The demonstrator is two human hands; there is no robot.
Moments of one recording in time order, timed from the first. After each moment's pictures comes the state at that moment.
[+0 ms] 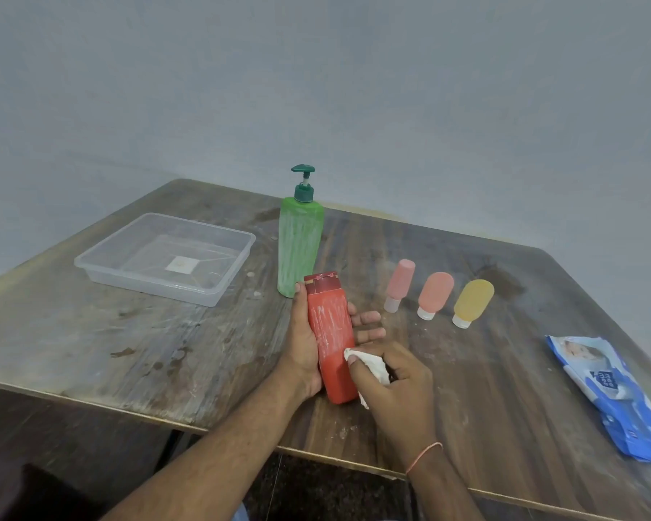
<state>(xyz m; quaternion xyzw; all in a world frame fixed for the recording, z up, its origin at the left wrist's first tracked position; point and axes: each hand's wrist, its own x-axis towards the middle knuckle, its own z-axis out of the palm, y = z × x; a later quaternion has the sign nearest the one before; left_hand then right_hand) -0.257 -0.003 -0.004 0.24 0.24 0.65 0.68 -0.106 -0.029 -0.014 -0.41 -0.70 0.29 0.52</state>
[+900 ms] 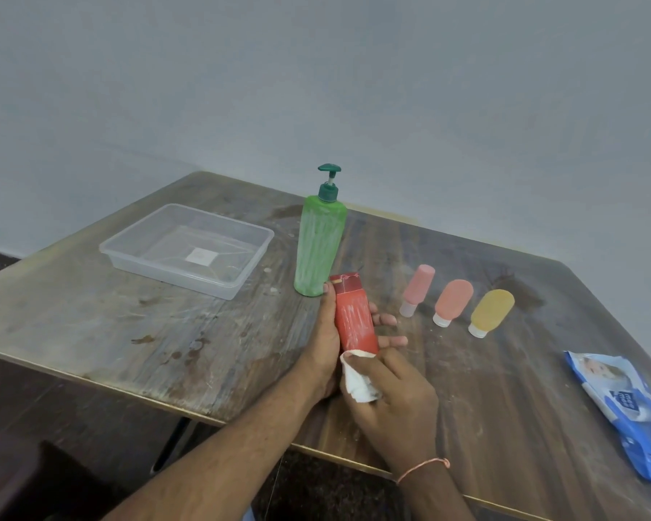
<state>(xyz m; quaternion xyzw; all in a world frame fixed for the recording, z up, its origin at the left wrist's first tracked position) -0.257 -0.004 -0.003 0.26 0.24 0.64 0.68 -0.117 -0.033 -0.026 -0.34 -0.81 -0.02 0.48</state>
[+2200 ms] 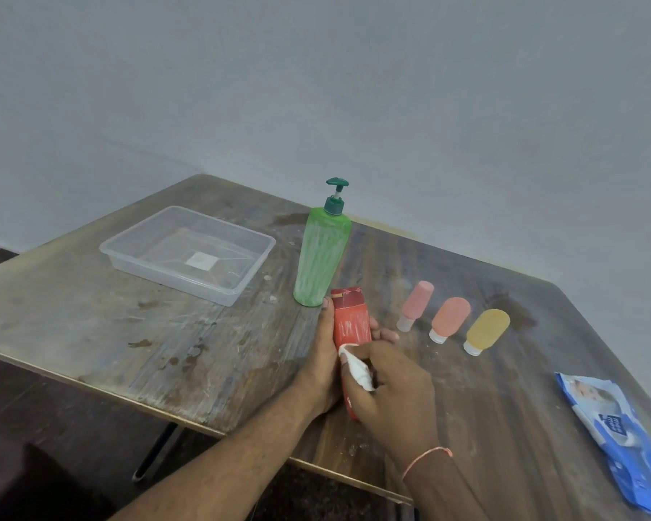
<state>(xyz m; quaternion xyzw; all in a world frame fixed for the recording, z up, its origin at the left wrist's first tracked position) -0.257 -0.002 -0.015 0.25 0.26 0.67 0.65 -0.130 -0.027 0.015 -0.36 -0.82 0.04 0.44</state>
